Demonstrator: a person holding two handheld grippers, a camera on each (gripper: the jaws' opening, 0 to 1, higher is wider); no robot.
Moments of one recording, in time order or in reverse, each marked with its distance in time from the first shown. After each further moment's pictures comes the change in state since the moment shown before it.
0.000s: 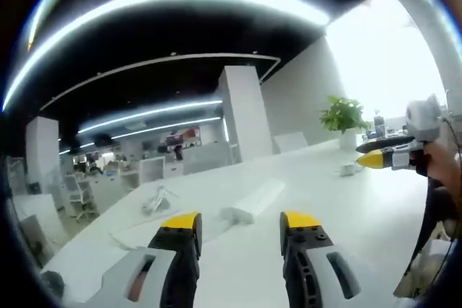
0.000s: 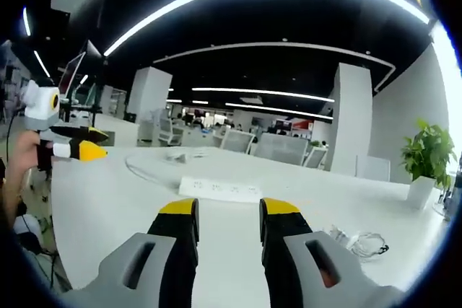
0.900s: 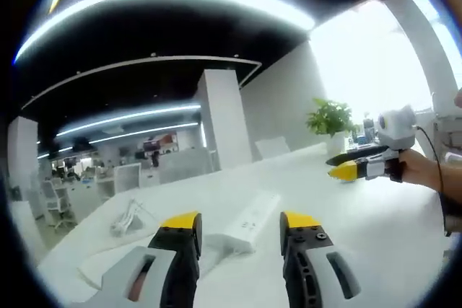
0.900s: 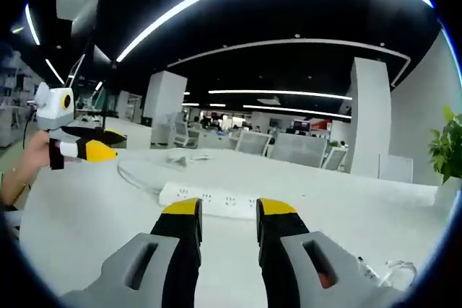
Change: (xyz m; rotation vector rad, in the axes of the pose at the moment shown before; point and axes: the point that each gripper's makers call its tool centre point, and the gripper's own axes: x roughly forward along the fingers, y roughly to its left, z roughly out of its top) left arm 0.088 0.001 0.010 0.000 -0.034 -0.155; right arm 0.091 -0.030 -0.018 0.021 -0.016 0.121
